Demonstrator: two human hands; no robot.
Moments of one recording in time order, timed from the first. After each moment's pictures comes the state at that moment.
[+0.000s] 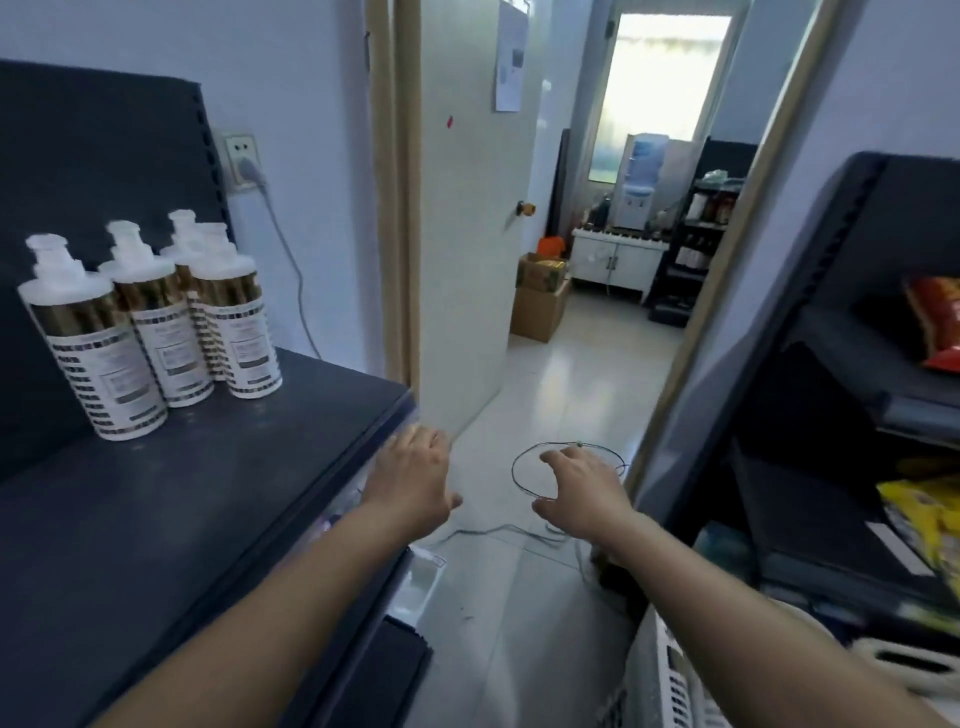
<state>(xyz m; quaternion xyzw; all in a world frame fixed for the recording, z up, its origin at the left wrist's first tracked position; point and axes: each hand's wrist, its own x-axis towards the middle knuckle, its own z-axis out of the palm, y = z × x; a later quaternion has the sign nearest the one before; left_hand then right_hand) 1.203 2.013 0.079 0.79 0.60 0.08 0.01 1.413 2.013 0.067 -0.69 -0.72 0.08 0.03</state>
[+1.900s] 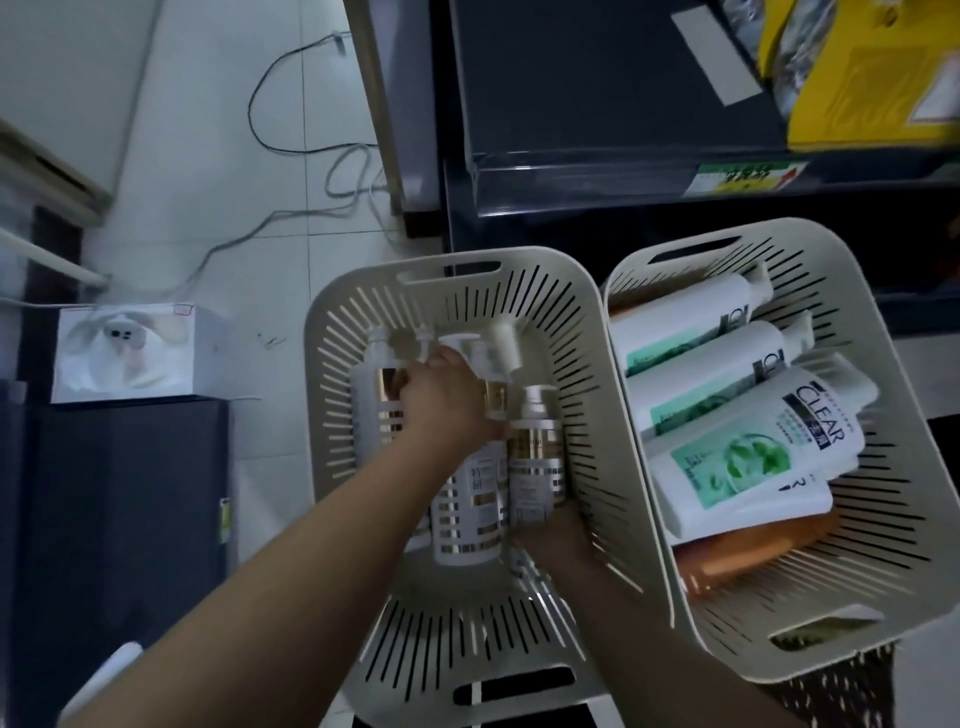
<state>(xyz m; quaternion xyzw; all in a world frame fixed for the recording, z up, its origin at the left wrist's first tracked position) 1.651 1.955 -0.237 0.83 0.47 -0.26 0.17 1.694 1.774 -0.307 -0.83 0.00 0.53 0.16</state>
